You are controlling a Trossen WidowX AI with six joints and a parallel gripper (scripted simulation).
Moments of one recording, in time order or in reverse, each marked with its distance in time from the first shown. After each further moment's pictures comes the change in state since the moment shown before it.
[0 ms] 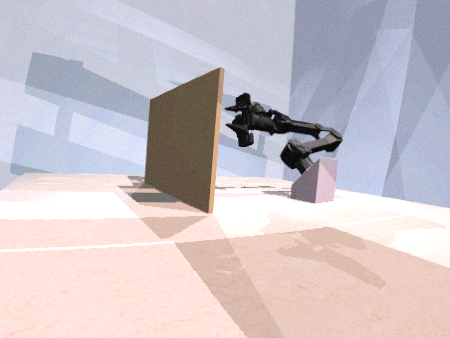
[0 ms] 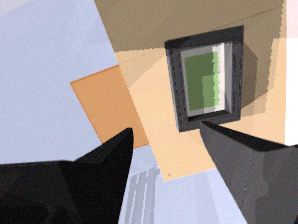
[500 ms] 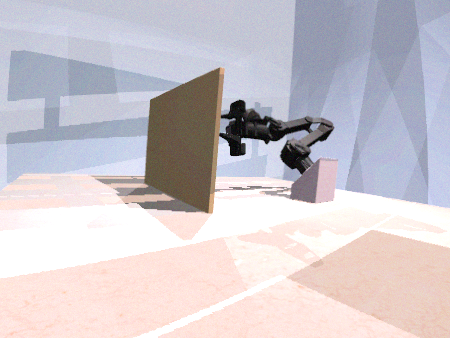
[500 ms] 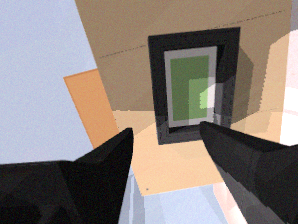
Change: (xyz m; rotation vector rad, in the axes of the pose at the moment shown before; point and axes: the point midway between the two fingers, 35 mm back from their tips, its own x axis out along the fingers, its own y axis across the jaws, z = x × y) arm 0.039 -0.036 -0.005 -0.093 -0.024 0.014
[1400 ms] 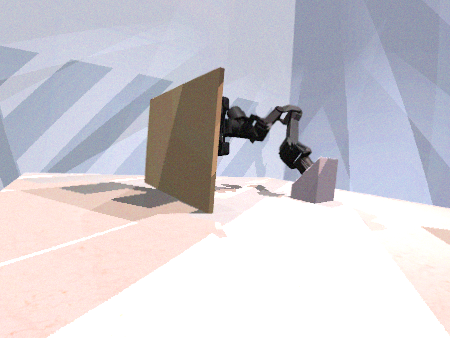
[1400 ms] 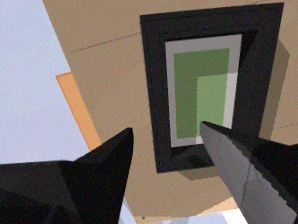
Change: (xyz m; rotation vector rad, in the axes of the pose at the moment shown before) arm 0.070 -0.005 -0.003 0.002 0.015 -0.007
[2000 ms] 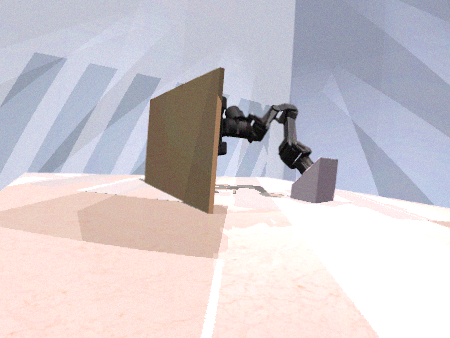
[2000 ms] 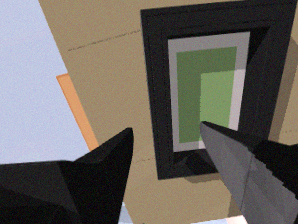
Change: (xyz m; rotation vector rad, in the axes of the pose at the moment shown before) arm 0.011 0.000 -0.001 -0.001 -0.004 0.006
